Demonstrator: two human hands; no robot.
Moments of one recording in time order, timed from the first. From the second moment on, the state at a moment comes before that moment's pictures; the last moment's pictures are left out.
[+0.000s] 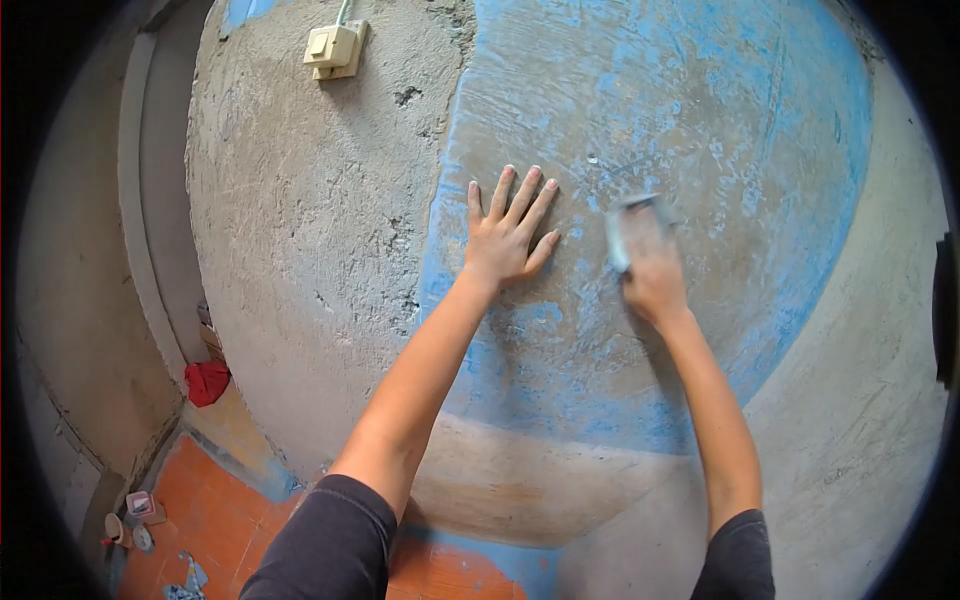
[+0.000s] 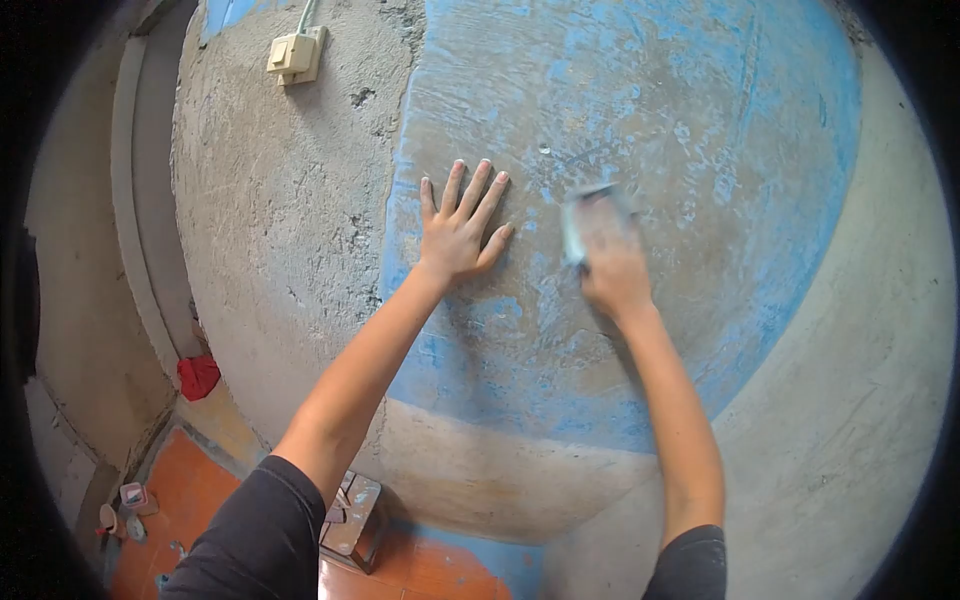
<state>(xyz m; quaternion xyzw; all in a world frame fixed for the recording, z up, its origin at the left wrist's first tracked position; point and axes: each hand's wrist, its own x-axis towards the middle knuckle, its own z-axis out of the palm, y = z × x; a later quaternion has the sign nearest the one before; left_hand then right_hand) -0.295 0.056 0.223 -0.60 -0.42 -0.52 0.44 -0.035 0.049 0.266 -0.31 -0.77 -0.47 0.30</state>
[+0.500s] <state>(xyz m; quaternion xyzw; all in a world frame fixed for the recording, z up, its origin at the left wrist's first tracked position) -0.302 0.060 0.213 -0.62 -0.42 -0.49 0.44 -0.070 0.049 0.258 -0.33 -0.78 -0.42 0.34</state>
